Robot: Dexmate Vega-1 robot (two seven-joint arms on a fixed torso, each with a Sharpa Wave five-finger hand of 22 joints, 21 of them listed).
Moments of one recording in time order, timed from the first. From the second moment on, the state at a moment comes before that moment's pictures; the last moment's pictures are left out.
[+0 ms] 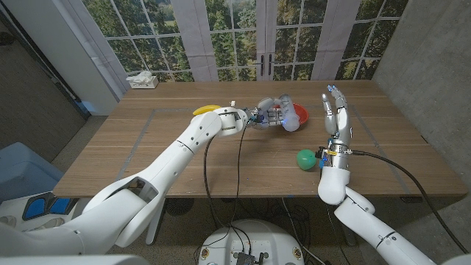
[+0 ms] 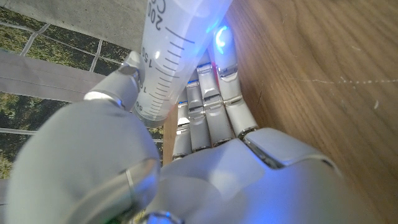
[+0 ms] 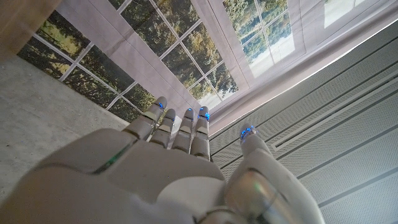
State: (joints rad) left arm 0.57 0.25 0.59 -1.57 -1.08 0.61 0.27; left_hand 0.89 0.01 0.73 -0.23 0.18 0.60 0.20 0.39 0.50 0.95 0.13 0.22 0.35 1.06 0.07 0.38 0.22 0.84 -0.05 1.34 0.18; right arm -1.21 -0.49 -0.35 -1.71 -0.31 0.34 -0.98; right_hand 0.26 0.17 0.45 -0.06 0.17 0.34 -0.06 0.20 0.18 0.23 -0.05 0.22 0.20 0.07 -0.04 0.28 0.26 0.23 -0.01 0.21 0.17
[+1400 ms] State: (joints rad) left arm 0.66 0.35 0.58 -1.80 -0.85 0.55 0.47; left_hand 0.89 0.01 0.72 -0.22 0.17 0.60 0.20 0.39 0.50 0.95 0.13 0.24 0.41 1.05 0.06 0.39 0.24 0.84 -0.05 1.34 0.18; right arm -1.22 -0.43 -0.26 -1.69 -0.07 0.43 -0.75; right_hand 0.24 0.17 0.45 -0.06 0.17 0.33 -0.05 0.20 0.18 0.23 -0.02 0.22 0.20 0.08 -0.04 0.29 0.27 0.25 0.00 0.21 0.17
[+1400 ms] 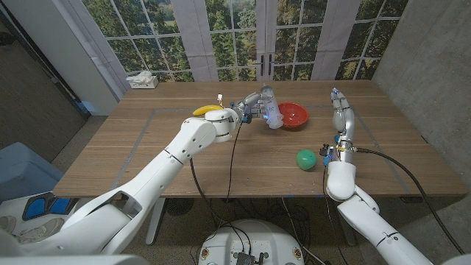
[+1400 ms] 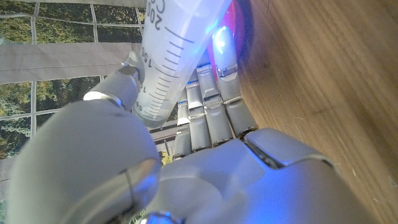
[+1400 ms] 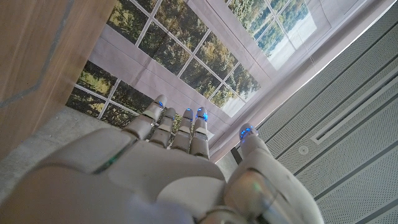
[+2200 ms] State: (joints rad) left arm 0.60 0.43 0.59 -1.88 -0.81 0.80 0.59; left_hand 0.89 0.01 0.73 -0.23 0.17 0.60 0.20 0.40 0.50 0.97 0.14 0.26 0.44 1.06 0.06 0.42 0.27 0.83 -0.05 1.35 0.18; right arm -1.23 -0.40 -0.22 -1.67 0.00 0.49 -0.70; right_hand 0.23 0.15 0.45 -0.06 0.17 0.33 -0.04 0.20 0.18 0.23 -0.02 0.22 0.20 0.08 -0.04 0.29 0.27 0.25 0.00 0.21 0.17
